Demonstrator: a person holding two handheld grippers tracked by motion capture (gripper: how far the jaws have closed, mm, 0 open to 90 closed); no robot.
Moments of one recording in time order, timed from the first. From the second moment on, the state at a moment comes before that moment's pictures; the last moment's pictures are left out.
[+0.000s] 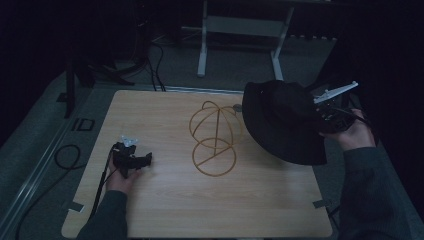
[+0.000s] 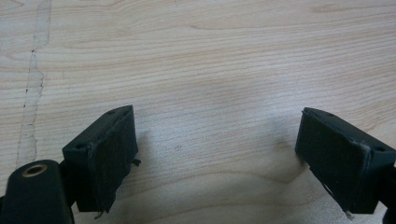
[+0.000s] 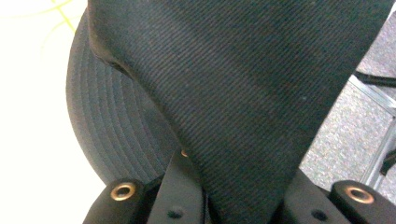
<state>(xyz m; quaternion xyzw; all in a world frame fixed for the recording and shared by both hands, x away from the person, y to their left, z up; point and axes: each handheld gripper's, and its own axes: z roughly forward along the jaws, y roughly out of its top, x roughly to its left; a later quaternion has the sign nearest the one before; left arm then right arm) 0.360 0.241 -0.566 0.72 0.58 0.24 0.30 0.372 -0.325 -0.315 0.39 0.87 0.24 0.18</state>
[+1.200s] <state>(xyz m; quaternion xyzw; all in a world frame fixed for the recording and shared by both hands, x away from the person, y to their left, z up) 0.360 0.241 -0.566 0.72 0.58 0.24 0.30 0.357 -0.330 -0.282 0.32 0.88 0.30 0.15</state>
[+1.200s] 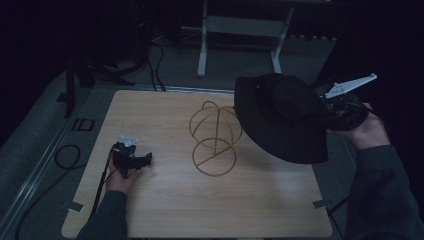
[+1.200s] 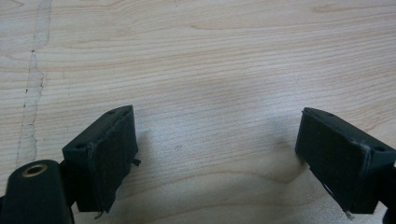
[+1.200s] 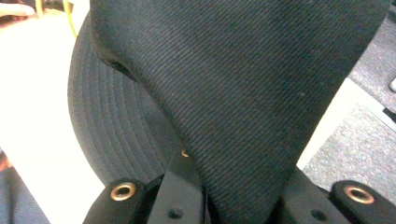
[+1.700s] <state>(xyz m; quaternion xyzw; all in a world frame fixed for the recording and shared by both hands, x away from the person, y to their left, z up) 0.360 0.241 -0.566 0.72 0.58 0.24 0.30 0.354 -0.316 -0.267 0.30 0.89 0.31 0.15</state>
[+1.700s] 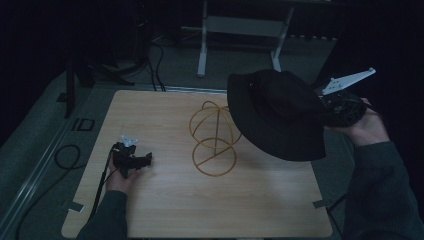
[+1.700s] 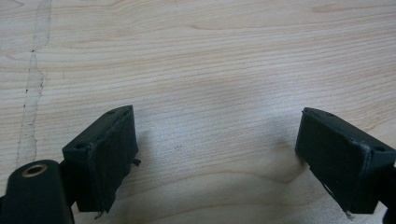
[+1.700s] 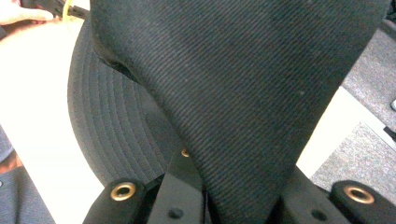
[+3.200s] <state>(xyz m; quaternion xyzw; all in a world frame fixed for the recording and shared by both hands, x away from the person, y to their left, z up) 0.360 0.240 -0.566 0.72 0.58 0.24 0.30 0.362 -0.271 -0.258 0.24 0.91 0.31 0.15</state>
